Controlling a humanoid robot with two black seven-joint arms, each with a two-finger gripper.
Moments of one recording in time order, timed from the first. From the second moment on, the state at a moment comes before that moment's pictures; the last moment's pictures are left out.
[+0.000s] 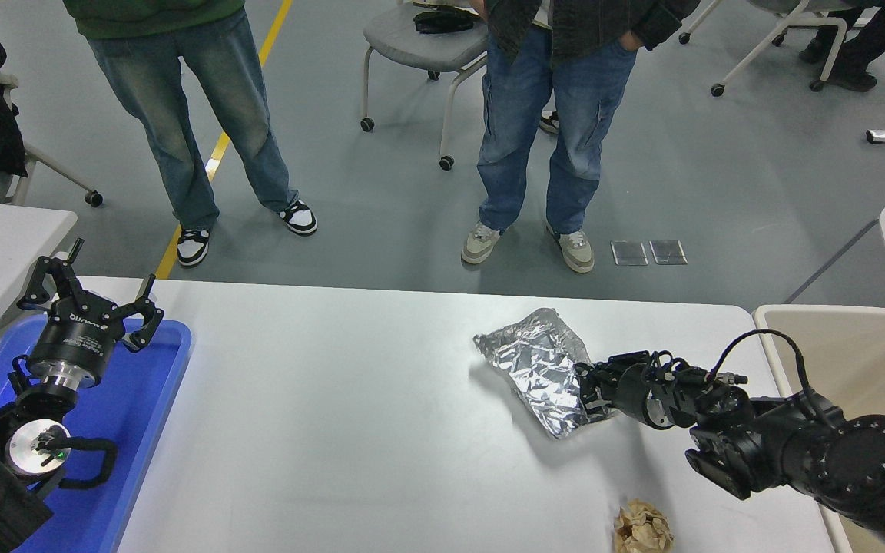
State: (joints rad) left arm -0.55 0.46 -0.62 -0.39 -0.23 -0.70 -0.58; right arm 0.93 -0.08 -0.74 0.35 -1.02 -0.39 0.36
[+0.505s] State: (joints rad) left arm -0.55 0.46 -0.62 -0.39 -0.23 -0.70 -0.58; right arm 1.21 -0.36 -0.60 0.81 -0.74 -0.19 0.48
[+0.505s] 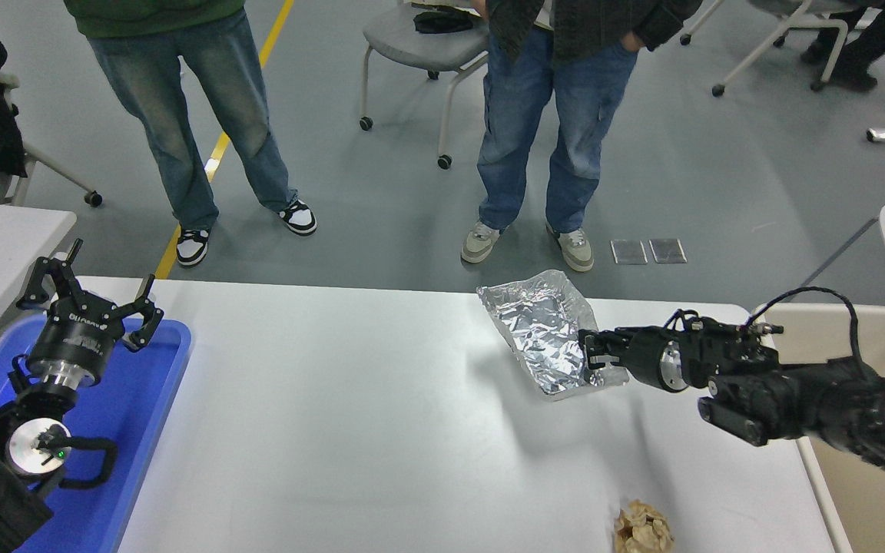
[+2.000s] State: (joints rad) left arm -0.55 0.46 -0.62 -0.39 -0.23 -0.70 -0.58; right arm 1.21 -1.04 -0.54 0.75 -0.75 -0.07 0.57
